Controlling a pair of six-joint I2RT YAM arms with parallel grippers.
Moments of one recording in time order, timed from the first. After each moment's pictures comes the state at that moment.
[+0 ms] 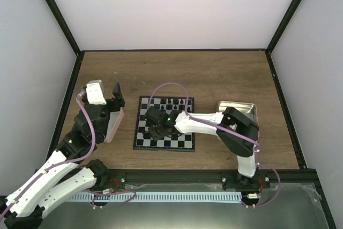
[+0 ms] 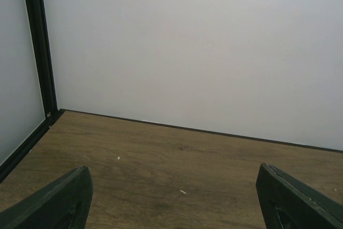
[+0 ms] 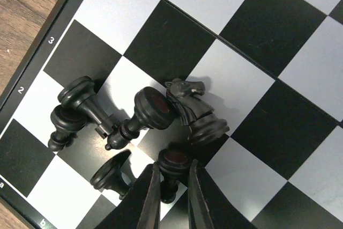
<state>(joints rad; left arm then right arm) -0.73 0.63 0.77 -0.23 -0.74 -0.24 1.10 1.90 1.25 -0.47 0.06 0.49</state>
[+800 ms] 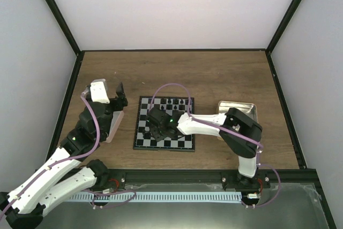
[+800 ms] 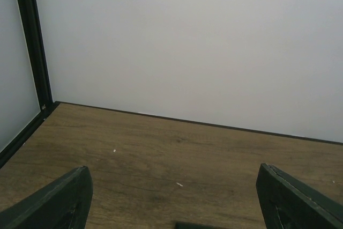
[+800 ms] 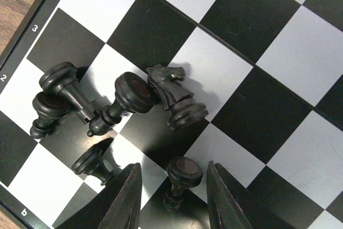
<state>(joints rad) -0.73 0.67 0.77 -0.23 -0.73 -0.27 1.10 1.86 1.20 -0.45 0.10 0.48</state>
